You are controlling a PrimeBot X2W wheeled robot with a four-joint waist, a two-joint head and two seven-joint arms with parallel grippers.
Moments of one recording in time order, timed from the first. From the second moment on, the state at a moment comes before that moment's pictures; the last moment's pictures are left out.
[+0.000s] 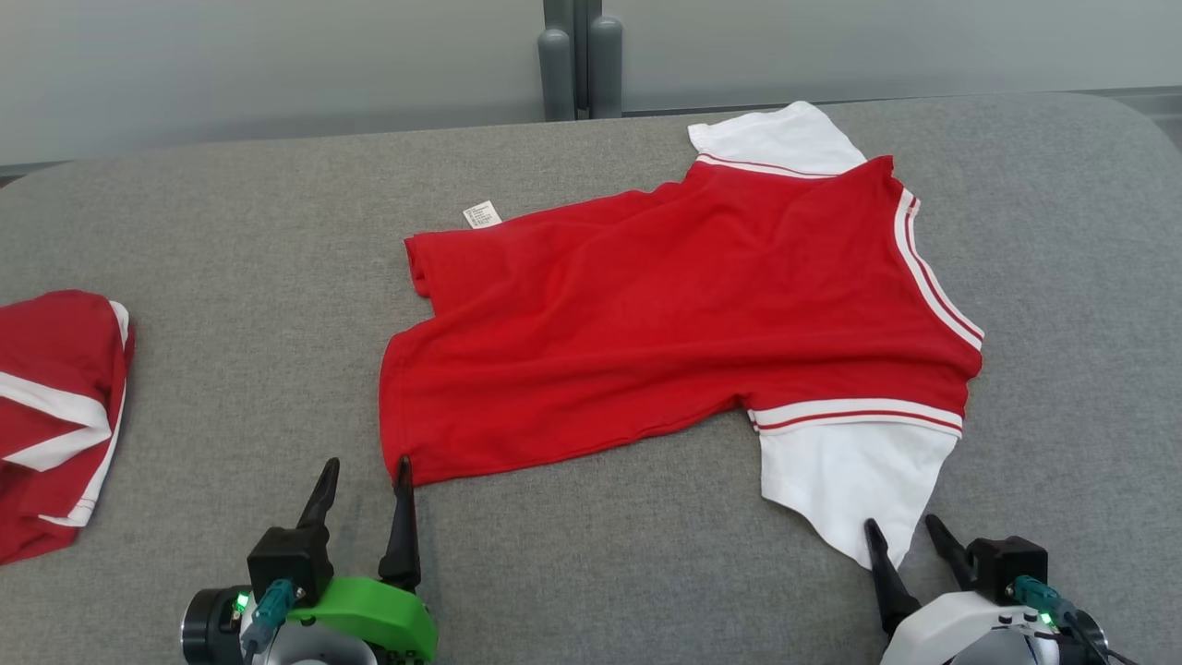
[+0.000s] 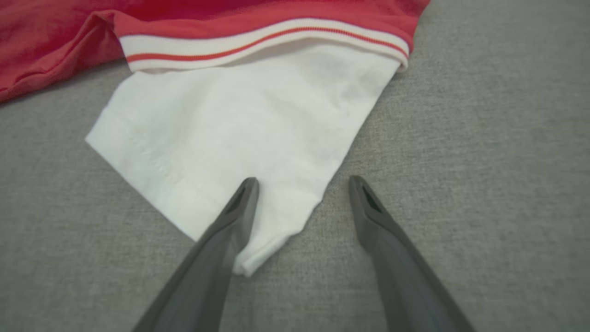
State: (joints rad) left arm -0.08 0.05 -0.15 0.38 -0.19 0.00 -0.26; right arm -0.09 -0.08 0.07 0.62 0.20 0.13 -0.27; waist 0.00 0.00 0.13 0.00
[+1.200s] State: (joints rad) left arm -0.12 0.05 -0.13 0.50 -0.34 -0.01 -0.26; right arm -0.05 -0.18 0.14 0.55 0.27 0.13 -0.27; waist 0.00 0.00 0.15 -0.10
